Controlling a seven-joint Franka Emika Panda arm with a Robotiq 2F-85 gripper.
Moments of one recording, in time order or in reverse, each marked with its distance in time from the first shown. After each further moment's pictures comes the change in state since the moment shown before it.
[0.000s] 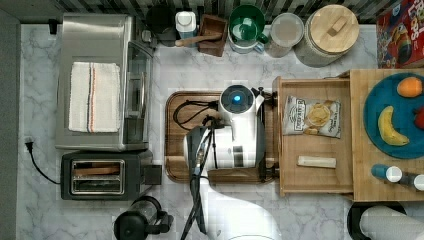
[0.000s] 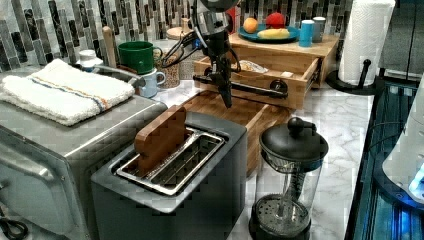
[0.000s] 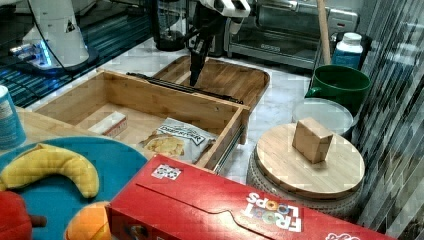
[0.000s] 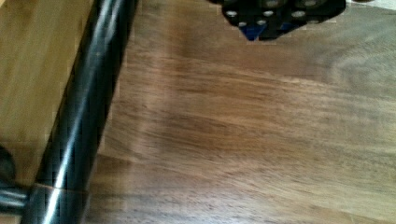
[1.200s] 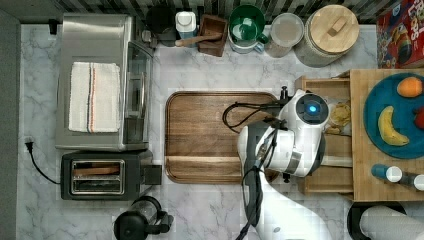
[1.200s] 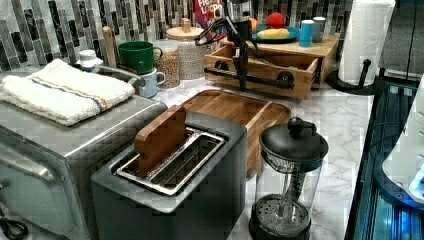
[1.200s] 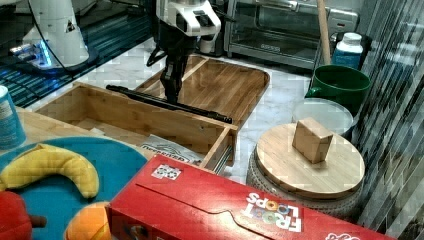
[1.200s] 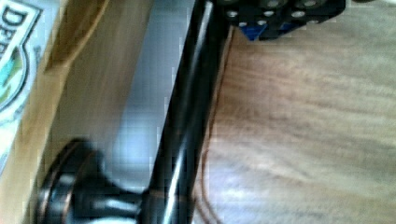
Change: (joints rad) arm -0.214 0.021 -0.054 0.021 0.071 0.106 -0.333
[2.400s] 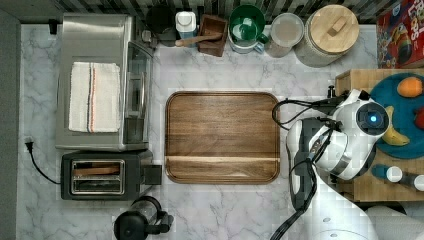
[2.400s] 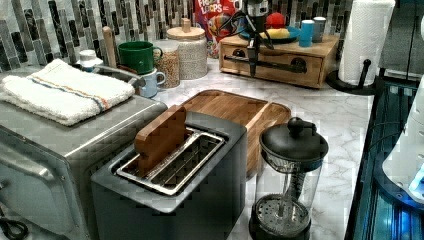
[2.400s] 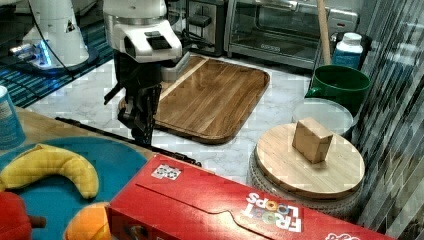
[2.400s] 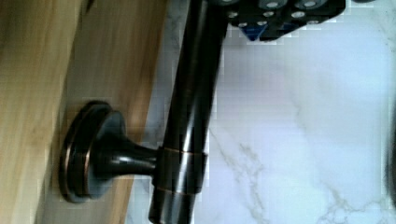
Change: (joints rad) arm -0.183 0.120 -0.029 0.145 -0.044 0.112 -0.146
